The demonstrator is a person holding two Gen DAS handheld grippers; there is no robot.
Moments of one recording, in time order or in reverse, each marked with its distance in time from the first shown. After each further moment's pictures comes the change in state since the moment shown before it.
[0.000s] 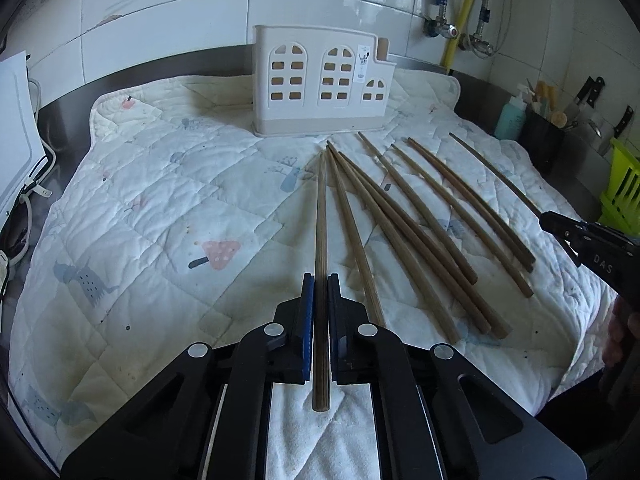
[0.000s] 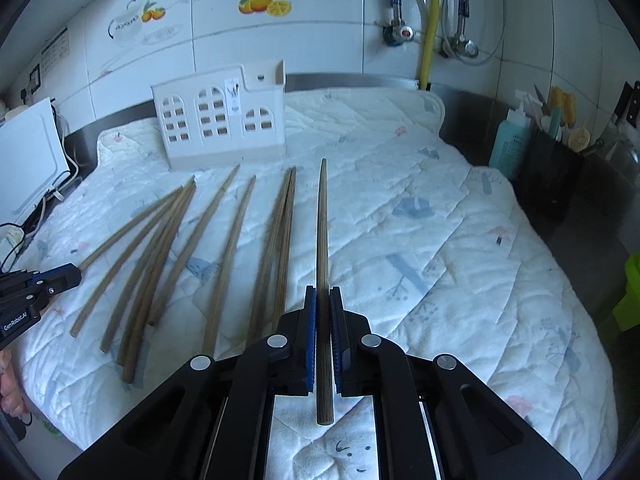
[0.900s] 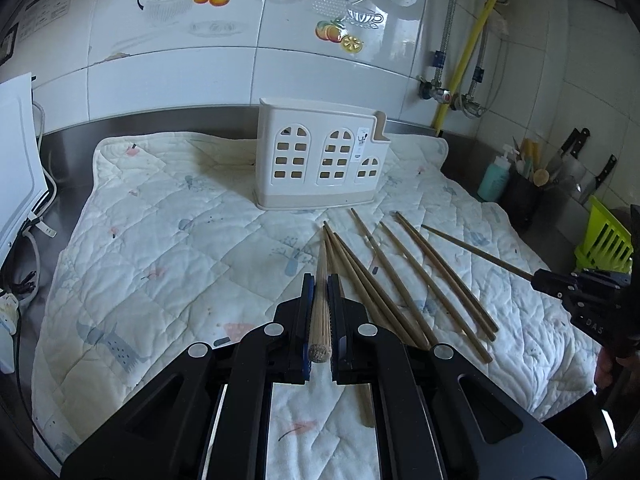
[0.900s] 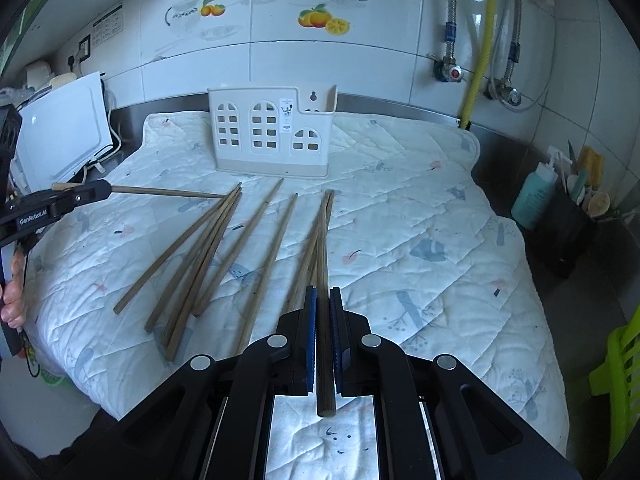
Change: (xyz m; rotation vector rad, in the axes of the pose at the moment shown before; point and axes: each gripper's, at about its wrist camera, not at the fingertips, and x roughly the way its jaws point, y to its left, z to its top) left arm -0.036 0.015 0.048 -0.040 -0.127 -0.061; right arm -0.036 0.007 0.025 -0.183 0.012 0.086
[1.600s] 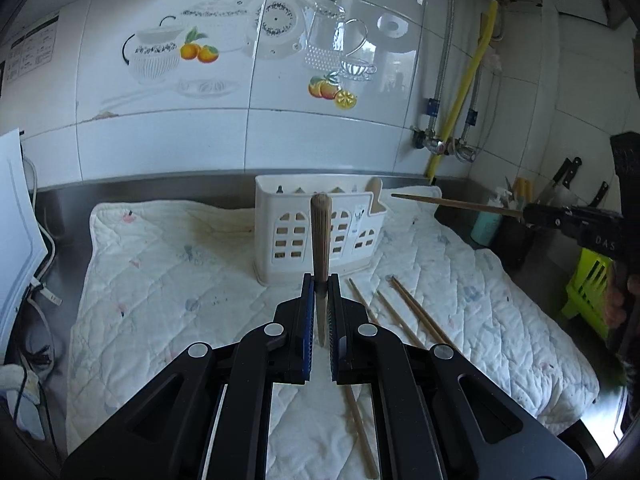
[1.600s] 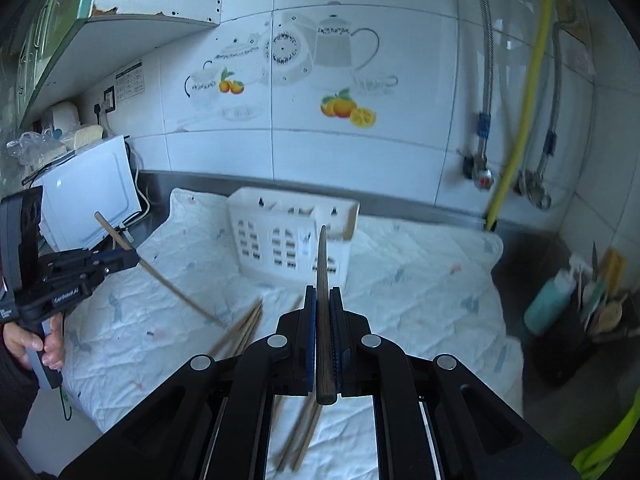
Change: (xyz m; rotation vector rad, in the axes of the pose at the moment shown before) left arm -0.013 0.006 0.075 0.038 -0.108 -0.029; right arm -0.020 -0.024 0.146 -0.049 -0.119 0.147
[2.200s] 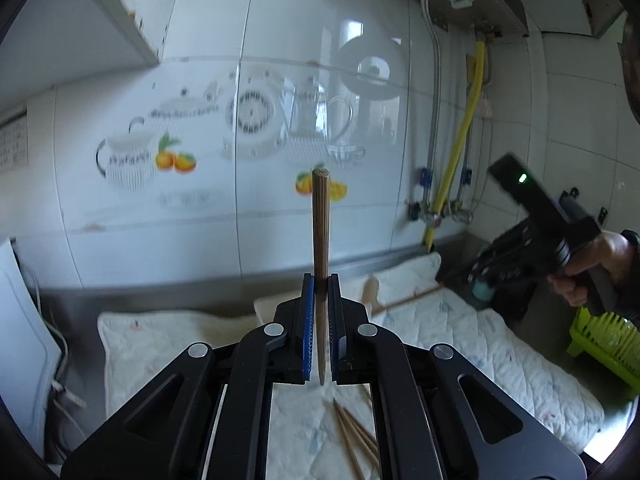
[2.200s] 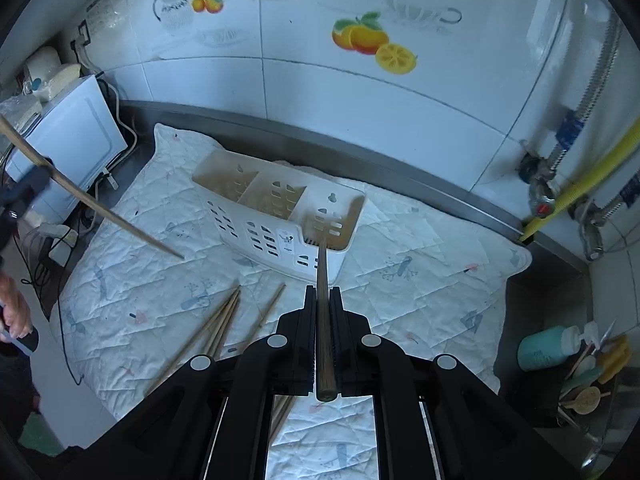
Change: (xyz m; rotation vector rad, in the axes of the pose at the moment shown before) left arm -0.007 -0.014 0.112 0.104 -0.174 0.004; right arm 0.114 -0.025 0.101 -0.088 0.445 0.077
